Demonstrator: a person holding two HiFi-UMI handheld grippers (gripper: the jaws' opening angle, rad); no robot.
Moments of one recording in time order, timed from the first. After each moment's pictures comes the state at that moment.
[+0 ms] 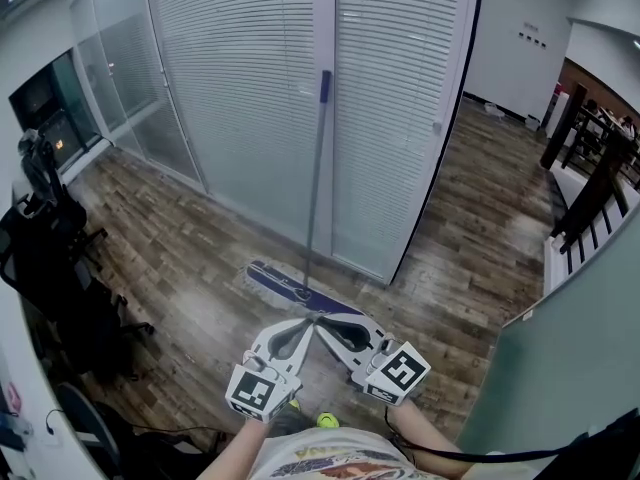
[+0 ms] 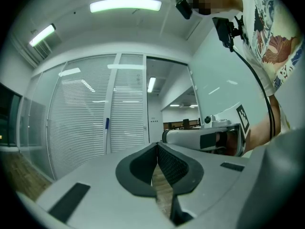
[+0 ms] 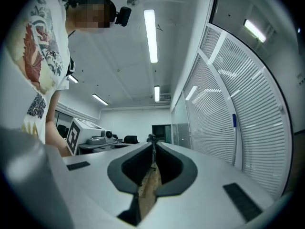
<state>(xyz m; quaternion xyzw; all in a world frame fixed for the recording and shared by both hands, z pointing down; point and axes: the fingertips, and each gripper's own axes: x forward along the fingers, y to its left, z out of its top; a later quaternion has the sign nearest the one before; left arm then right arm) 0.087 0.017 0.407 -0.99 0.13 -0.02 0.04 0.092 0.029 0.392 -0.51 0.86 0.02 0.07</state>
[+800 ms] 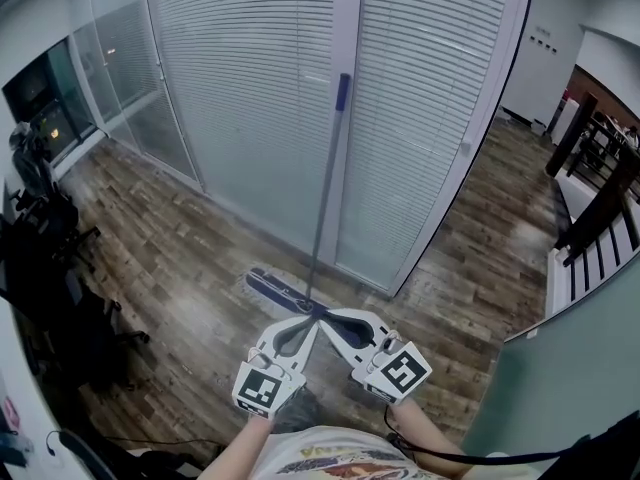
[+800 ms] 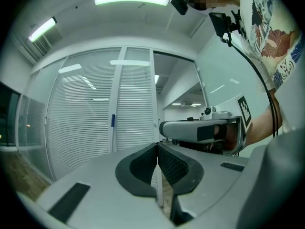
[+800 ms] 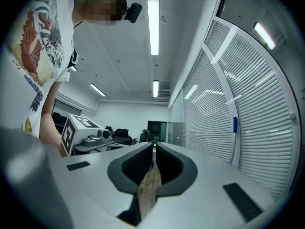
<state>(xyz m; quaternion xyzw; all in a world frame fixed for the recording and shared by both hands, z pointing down) 0.137 -0.138 0.414 -0.99 0.12 -0.01 0.04 0.139 -0.132 0.388 -0.53 0.85 0.05 0.03</state>
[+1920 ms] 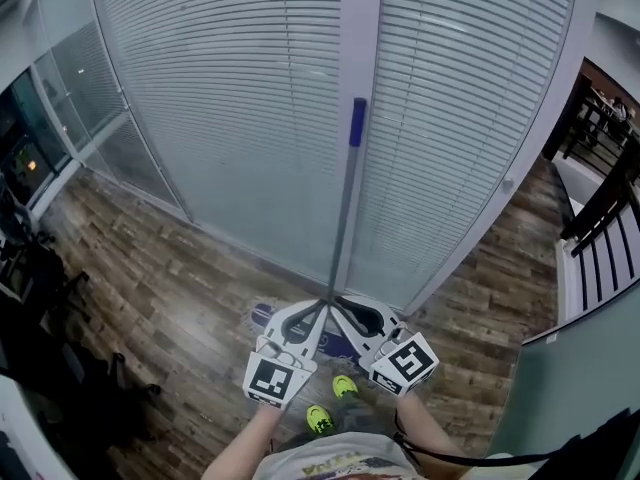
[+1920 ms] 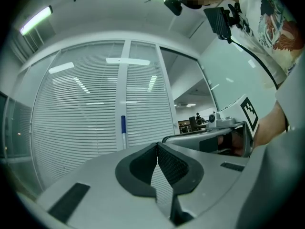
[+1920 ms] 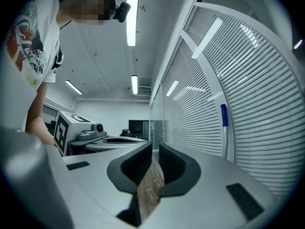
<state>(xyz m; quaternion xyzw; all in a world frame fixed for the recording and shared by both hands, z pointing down) 0.251 -0.427 0.403 -0.99 0.08 0.00 0.07 0.259 -0.420 0.404 -0.61 0.79 0.01 0.05</state>
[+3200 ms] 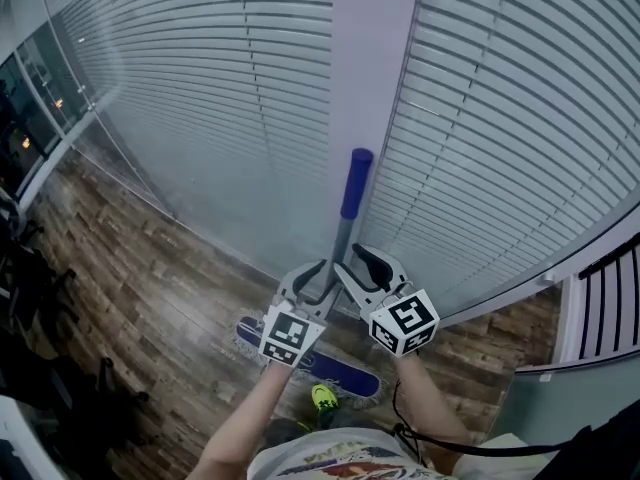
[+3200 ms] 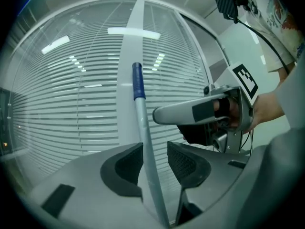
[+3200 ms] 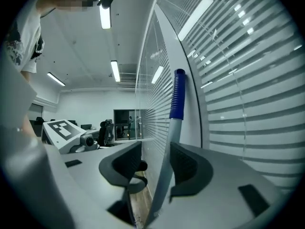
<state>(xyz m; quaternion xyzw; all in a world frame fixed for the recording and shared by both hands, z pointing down) 0.533 -0.675 0.487 -0.99 0.08 -0.10 0.05 0.549 -0.680 0.438 -0.65 0.75 -0.05 0.00</state>
